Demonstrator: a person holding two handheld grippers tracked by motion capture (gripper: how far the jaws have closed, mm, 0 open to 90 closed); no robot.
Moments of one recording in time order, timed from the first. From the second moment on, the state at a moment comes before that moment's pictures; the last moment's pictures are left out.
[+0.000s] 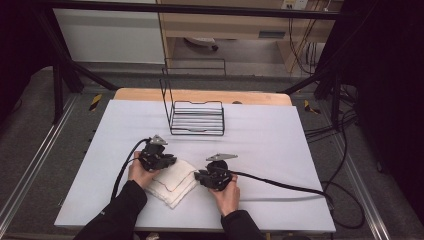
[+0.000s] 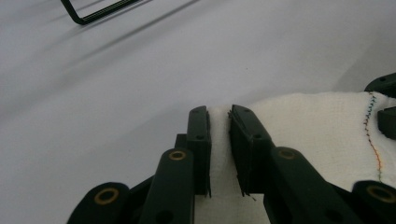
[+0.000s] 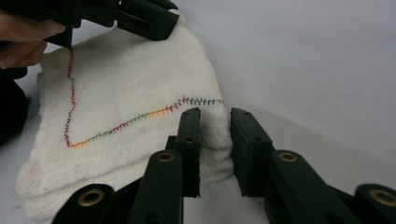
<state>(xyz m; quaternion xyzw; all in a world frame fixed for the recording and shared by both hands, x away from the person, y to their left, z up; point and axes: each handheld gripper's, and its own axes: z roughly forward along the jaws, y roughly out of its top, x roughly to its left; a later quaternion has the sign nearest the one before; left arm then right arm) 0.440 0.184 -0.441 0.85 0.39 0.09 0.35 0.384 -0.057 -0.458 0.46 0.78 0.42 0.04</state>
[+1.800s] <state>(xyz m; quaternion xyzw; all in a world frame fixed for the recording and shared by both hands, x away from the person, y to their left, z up) 0.392 0.218 -0.362 0.76 0.38 0.16 0.50 0.372 -0.067 -0.380 0.35 0.77 0.53 0.11</state>
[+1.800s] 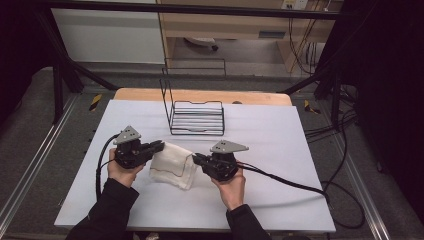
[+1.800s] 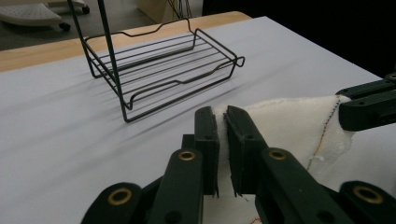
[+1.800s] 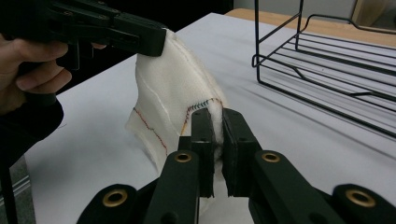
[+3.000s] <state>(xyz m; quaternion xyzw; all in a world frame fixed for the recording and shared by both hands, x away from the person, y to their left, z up) 0.373 0.213 -0.321 0.70 0.36 0.22 0.57 0.371 -0.075 -0.320 0.31 0.74 0.57 0.19</state>
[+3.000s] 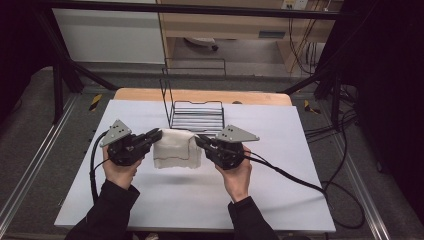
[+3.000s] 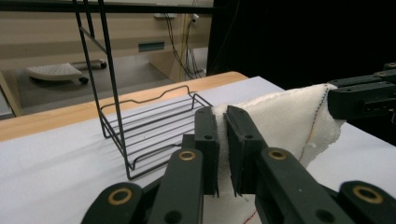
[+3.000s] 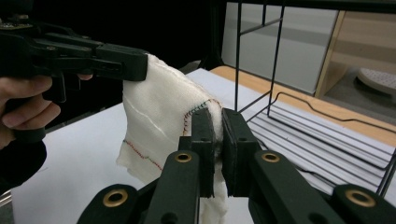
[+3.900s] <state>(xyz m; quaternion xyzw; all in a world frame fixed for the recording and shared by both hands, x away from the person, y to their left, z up) 0.384 0.198 -0.287 0.67 0.35 0.24 0.61 0.373 -0.089 -0.277 0.30 0.70 0.60 0.24</state>
